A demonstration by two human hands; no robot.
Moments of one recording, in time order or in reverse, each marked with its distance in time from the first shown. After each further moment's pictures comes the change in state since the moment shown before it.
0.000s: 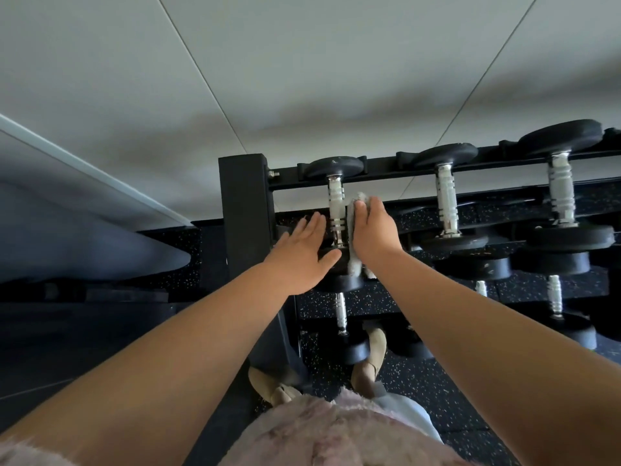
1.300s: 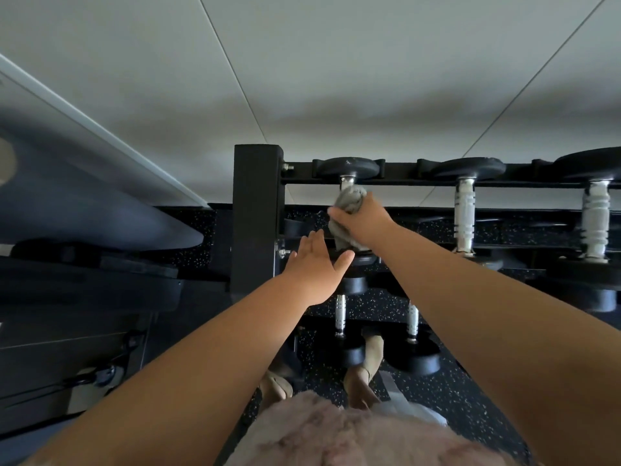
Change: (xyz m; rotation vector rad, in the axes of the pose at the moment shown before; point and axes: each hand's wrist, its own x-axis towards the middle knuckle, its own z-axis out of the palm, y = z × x) left_hand -0.007 0.044 0.016 -0.351 0.004 -0.331; right_hand 0.052 -0.016 0.007 -0.162 -0.452 0.026
